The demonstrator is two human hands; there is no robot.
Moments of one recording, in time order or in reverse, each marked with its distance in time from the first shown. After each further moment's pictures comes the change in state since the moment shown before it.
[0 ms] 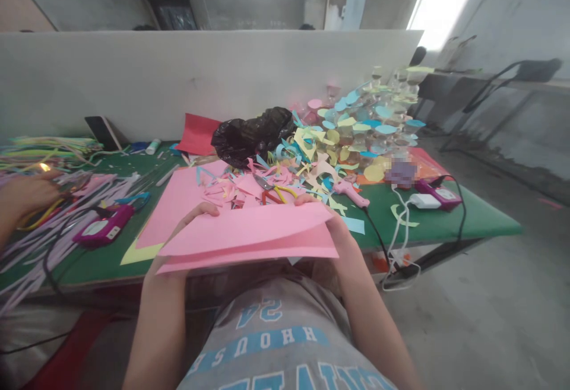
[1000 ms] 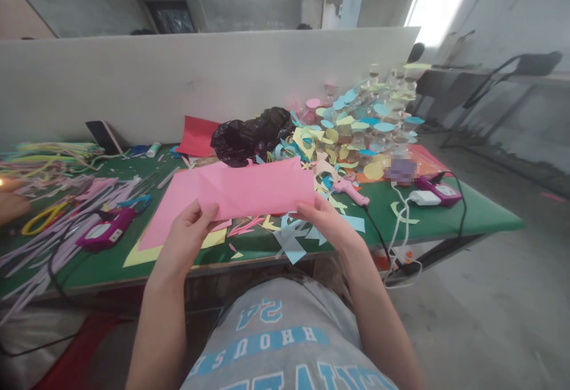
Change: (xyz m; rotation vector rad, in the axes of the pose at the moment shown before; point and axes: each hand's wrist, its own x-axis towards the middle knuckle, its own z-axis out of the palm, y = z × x) left_hand 0.015 -0.016 -0.002 0.243 0.125 0.144; right_hand 0.010 0.007 -0.009 -0.137 -0.145 -0.168
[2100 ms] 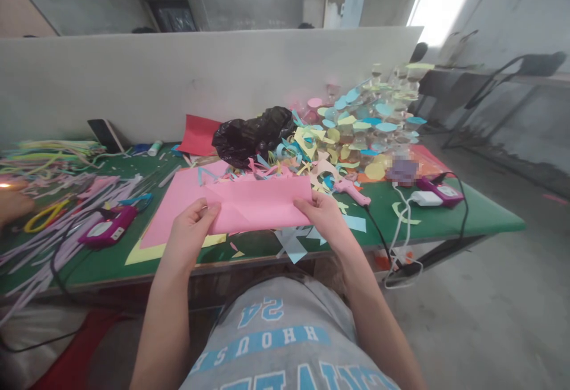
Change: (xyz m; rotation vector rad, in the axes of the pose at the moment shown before) left_hand 0.002 0.003 0.005 0.154 0.105 0.010; right_hand 0.003 -0.017 0.016 -0.469 0.320 0.049
